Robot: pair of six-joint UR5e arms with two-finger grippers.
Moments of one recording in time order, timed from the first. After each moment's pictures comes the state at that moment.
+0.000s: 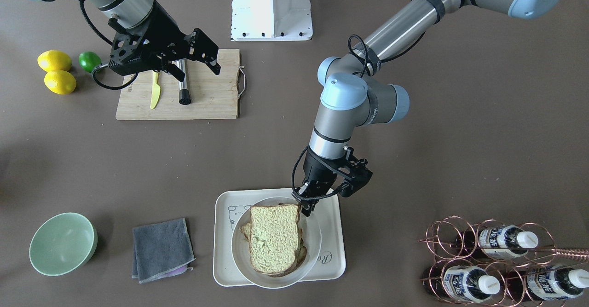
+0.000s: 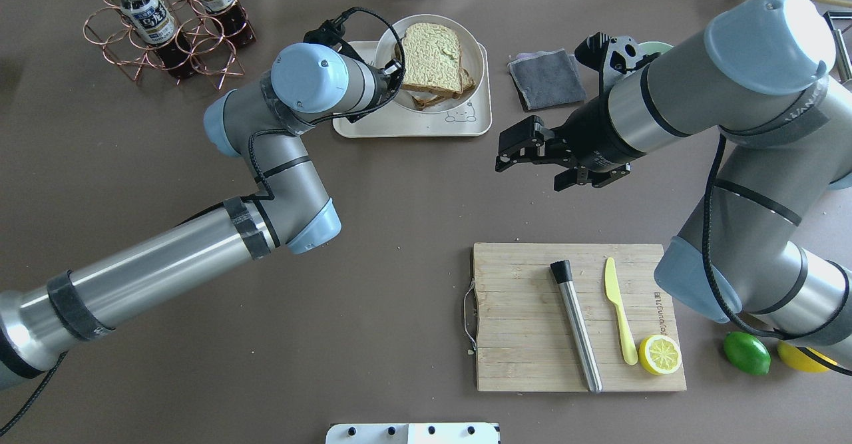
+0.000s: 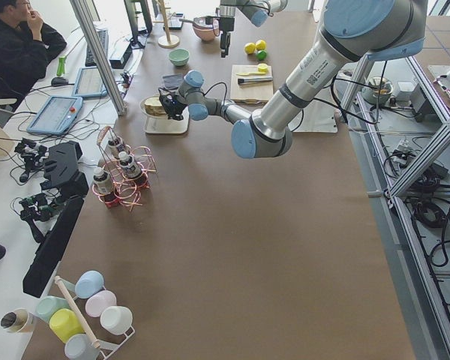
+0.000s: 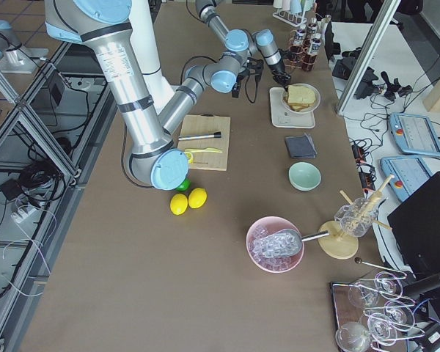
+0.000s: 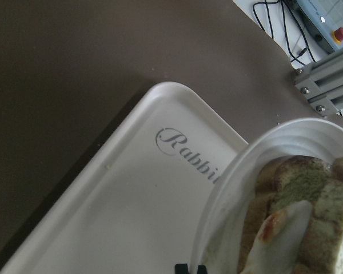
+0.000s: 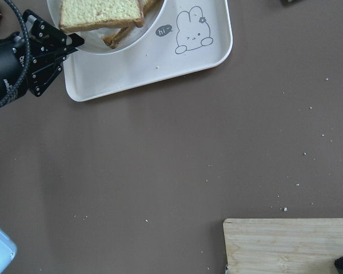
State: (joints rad) left arm -0.69 -2.46 -1.01 -2.33 -1.61 -1.86; right arm 0.75 -1.15 2.00 -1.33 2.19 1.37
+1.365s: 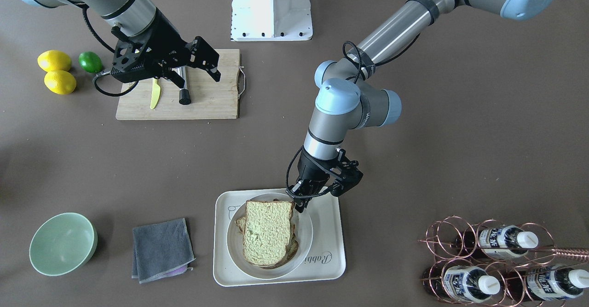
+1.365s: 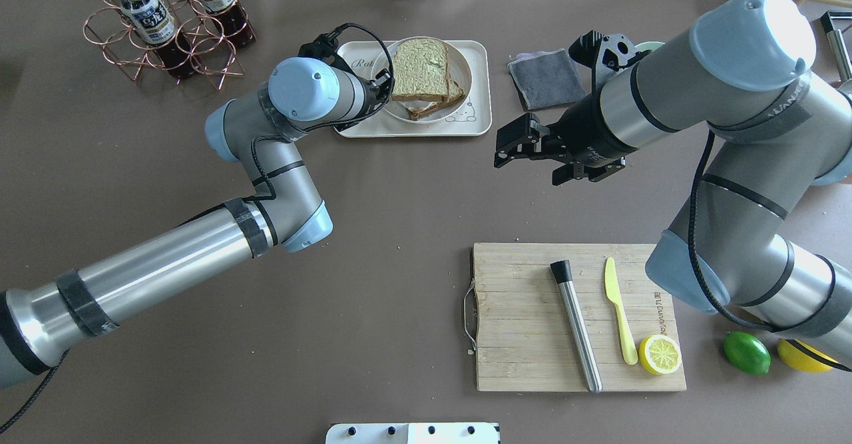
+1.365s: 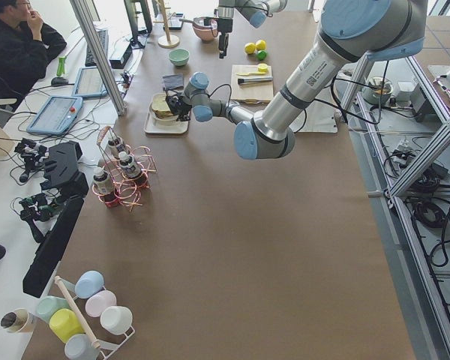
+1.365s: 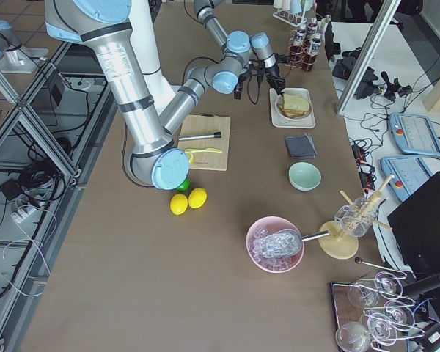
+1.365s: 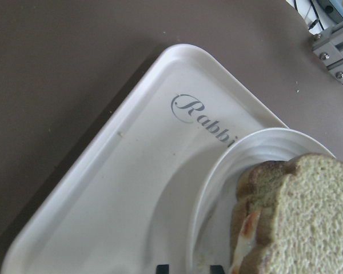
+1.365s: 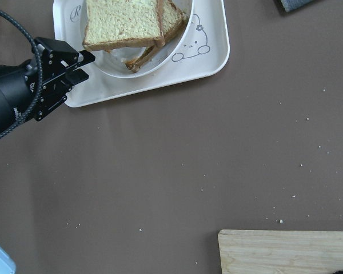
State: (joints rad) left arm -0.67 -2.42 -1.06 -2.34 -1.65 -1.81; right arm 0.76 -1.14 1.98 -1.33 2.18 1.35
